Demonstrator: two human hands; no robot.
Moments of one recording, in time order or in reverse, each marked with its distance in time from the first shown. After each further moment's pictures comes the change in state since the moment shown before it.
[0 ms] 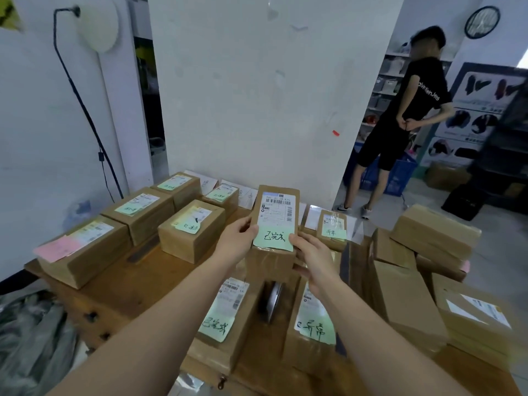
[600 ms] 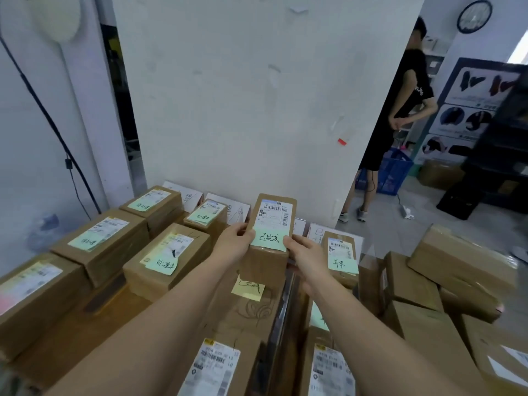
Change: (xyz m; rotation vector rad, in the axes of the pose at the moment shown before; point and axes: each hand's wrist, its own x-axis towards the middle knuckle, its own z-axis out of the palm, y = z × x) left_hand 0.161 0.003 0.011 0.101 -0.060 -0.039; right_hand 0.154 -0.013 0.024 -0.079 0.103 0.058
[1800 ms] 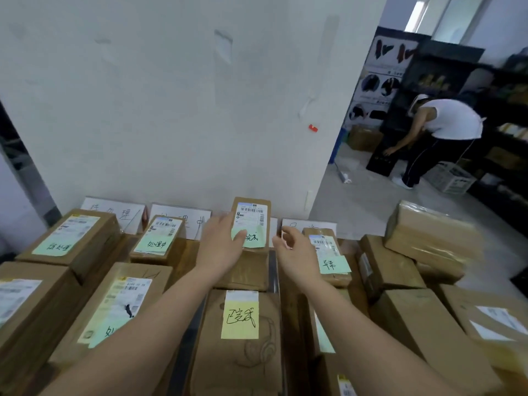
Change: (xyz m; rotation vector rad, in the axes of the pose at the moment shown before) left_hand 0.126 -0.001 0.005 0.518 -0.085 0.393; right_hand 0.079 -0.004 0.026 -0.643 0.335 -0.151
